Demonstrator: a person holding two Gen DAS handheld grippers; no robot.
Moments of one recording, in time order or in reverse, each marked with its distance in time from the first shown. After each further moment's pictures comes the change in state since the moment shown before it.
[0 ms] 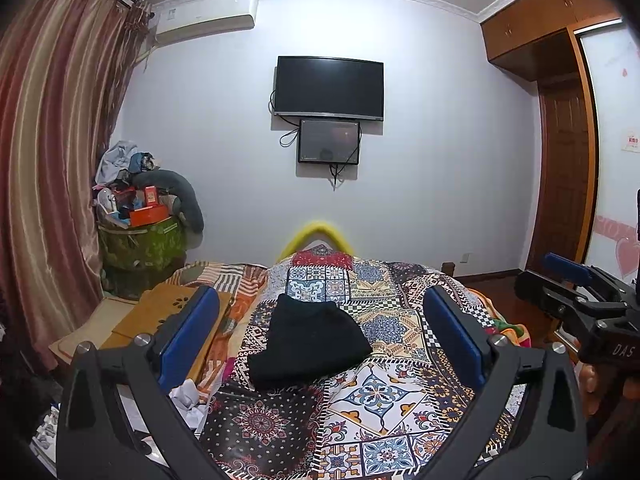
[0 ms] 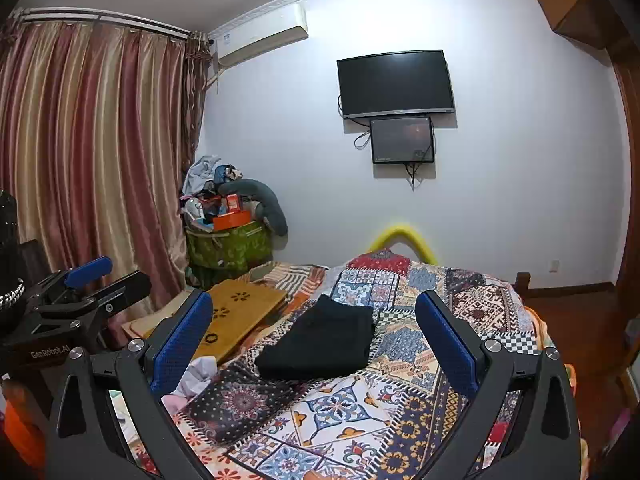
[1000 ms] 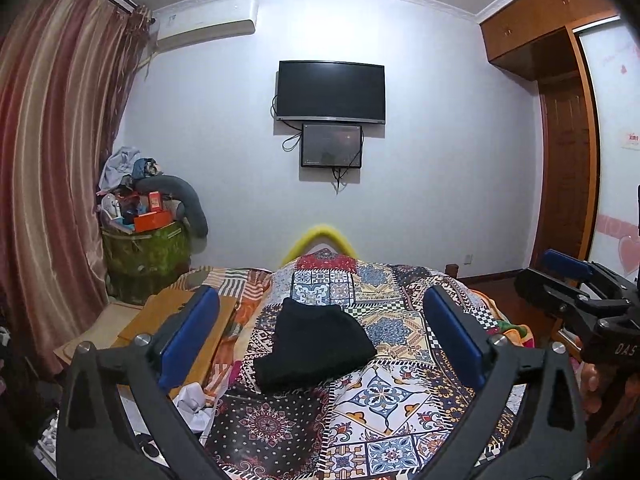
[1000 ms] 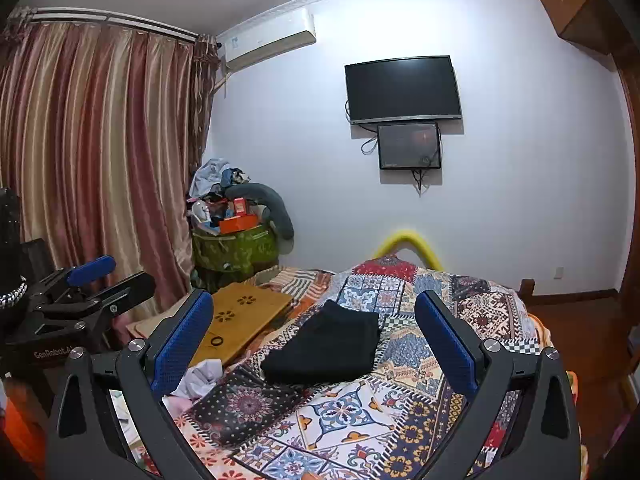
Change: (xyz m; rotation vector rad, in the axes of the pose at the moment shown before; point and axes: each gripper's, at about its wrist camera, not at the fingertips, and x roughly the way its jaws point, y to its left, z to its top) left arm -0.006 -0.001 0.003 0.018 -0.014 0.013; right arm 0.003 0.001 -0.004 -0.016 -0.022 0.022
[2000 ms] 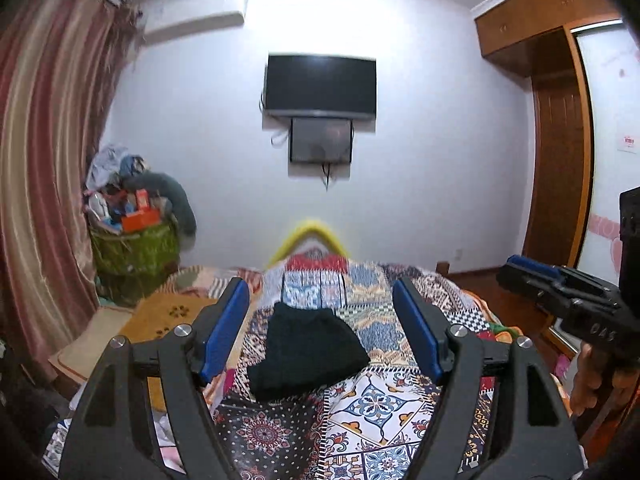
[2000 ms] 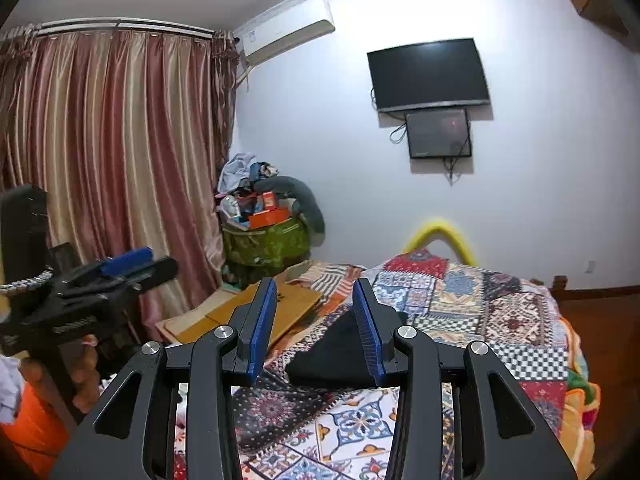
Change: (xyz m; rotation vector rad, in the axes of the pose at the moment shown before) left arm 0.013 0.003 0.034 0.008 0.014 -0.033; right arm 0.017 -0.011 0.021 0.020 0.044 0.125
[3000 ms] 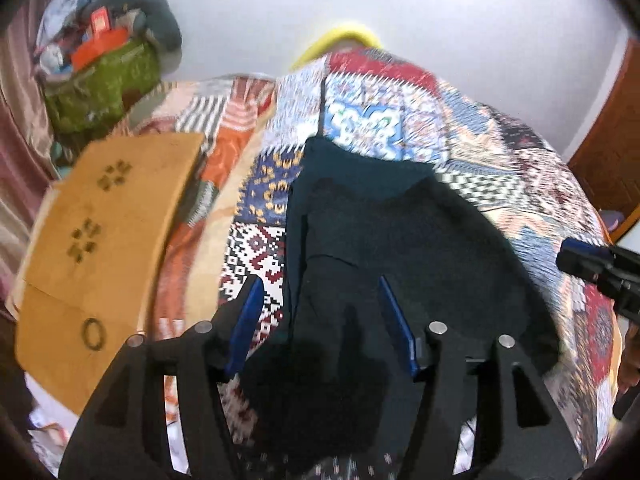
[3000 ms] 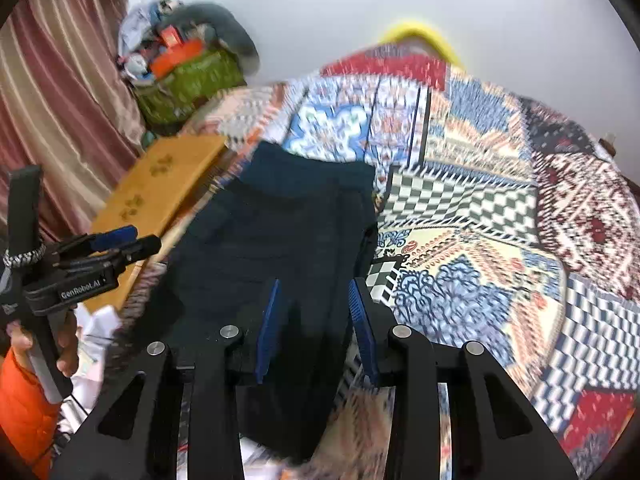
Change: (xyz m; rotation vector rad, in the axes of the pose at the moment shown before) left arm 0.438 0.116 -0.149 -0.091 0.710 0.016; right arm 0.352 -0.168 -0.104 0.177 0.665 -0.067
